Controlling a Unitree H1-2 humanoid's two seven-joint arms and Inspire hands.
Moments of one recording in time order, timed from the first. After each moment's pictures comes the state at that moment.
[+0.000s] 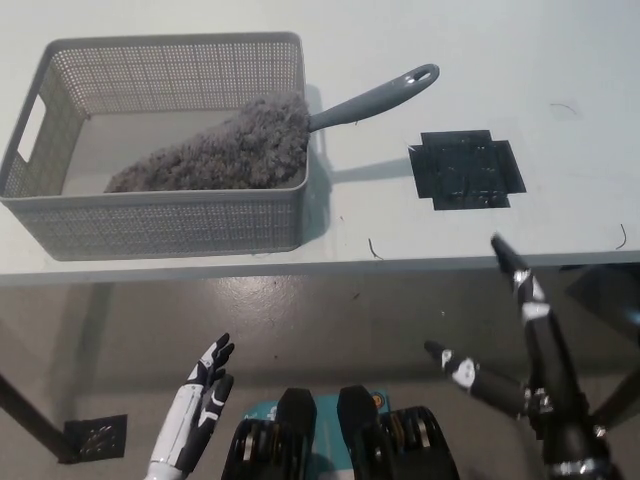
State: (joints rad) left_arm 0.01 0.10 -0.10 0.22 0.23 -0.33 0.05; right_arm -0.04 -0.03 0.11 -0.25 -0.32 -0.22 -0.01
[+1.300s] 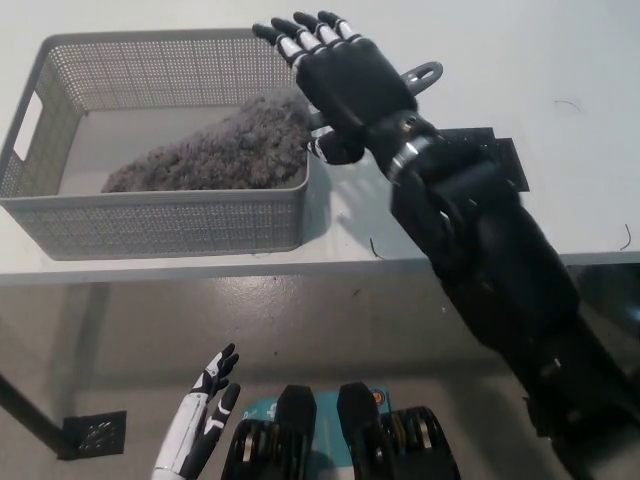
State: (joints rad) left_arm 0.01 0.11 -0.10 0.25 0.26 -0.34 0.05; right_arm -0.95 -0.06 0.41 0.25 -1.12 0.13 0.38
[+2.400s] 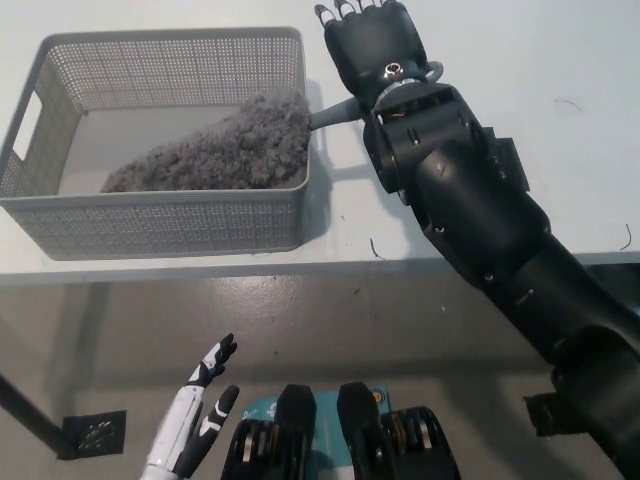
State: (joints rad) left_arm 0.01 0.13 -0.10 0.22 0.29 -0.42 0.05; right_arm -1.11 -0.08 0.53 0.44 -1.31 0.39 0.52
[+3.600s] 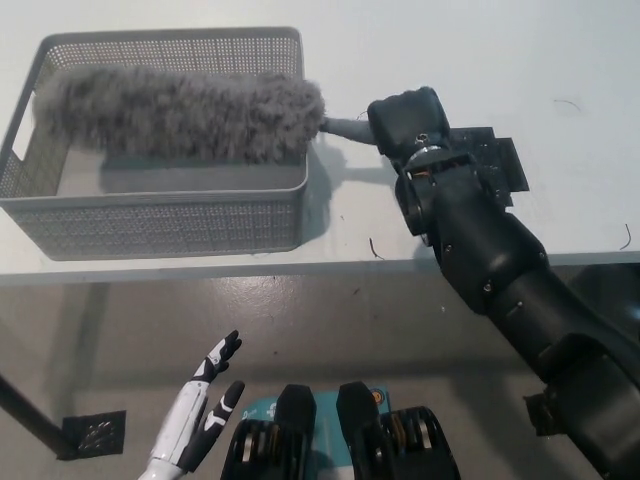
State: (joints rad) left_arm -0.02 0.13 -0.11 0.26 0.30 -0.42 0.05; right_arm -1.06 -0.06 0.50 0.88 -1.17 0.27 0.14
